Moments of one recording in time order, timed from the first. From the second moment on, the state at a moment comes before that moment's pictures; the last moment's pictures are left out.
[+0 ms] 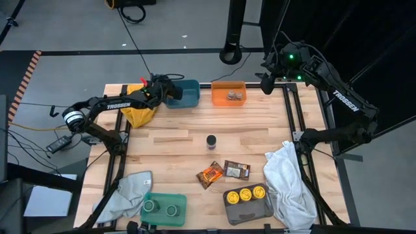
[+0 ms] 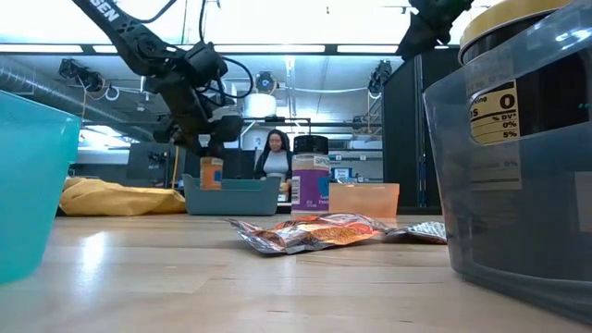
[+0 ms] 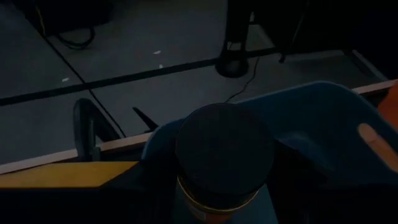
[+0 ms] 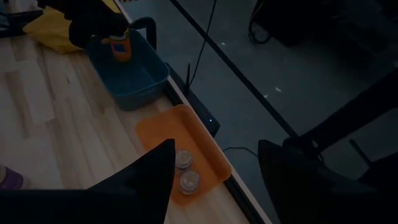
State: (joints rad) left arm 0.64 1.43 0.80 -0.05 -0.57 -0.42; right arm -0.73 1.18 1.42 -0.83 -0.04 -0.23
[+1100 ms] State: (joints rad) left arm 0.68 1.41 0.89 -0.05 -0.34 -0.24; right arm -0.73 1.18 1.42 -0.79 -0.04 -0.21
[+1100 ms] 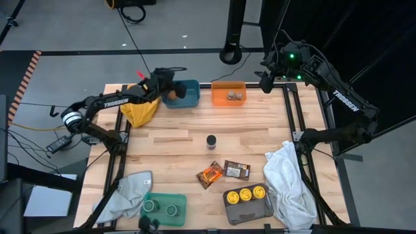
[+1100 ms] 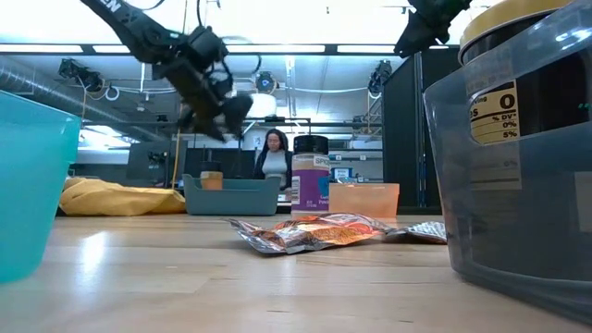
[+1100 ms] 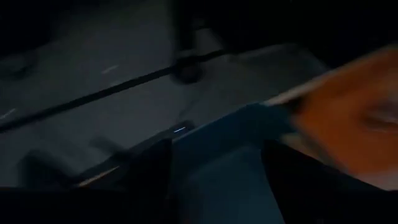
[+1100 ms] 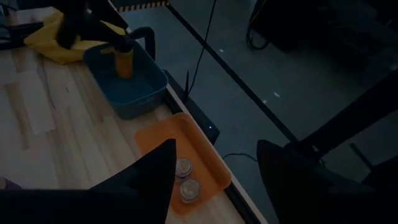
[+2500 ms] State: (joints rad) left arm -0.06 1.50 0.67 0.54 -0.29 -0.16; right arm -0.73 1.18 1.42 -0.85 -0.06 -0.21
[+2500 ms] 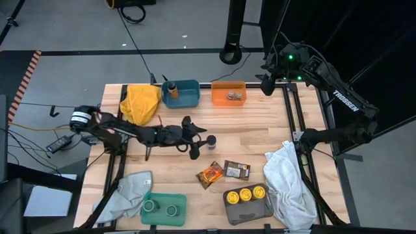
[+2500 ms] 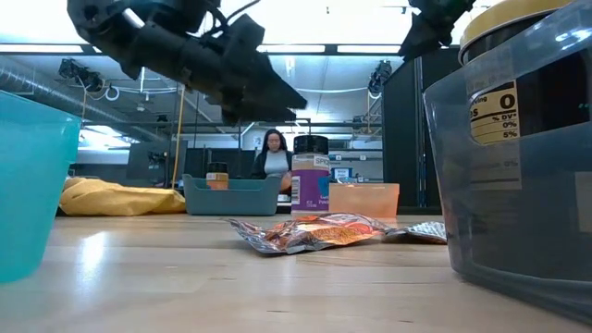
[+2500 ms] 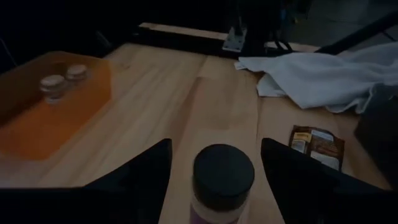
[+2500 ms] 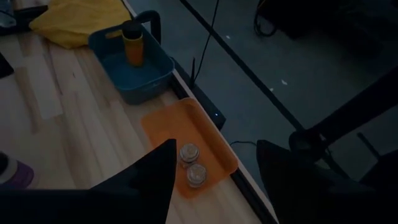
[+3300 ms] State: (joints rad) left arm -0.06 1.74 0.71 0.69 -0.25 -0.22; right arm -0.73 1.18 1.42 -0.88 -0.07 -0.20
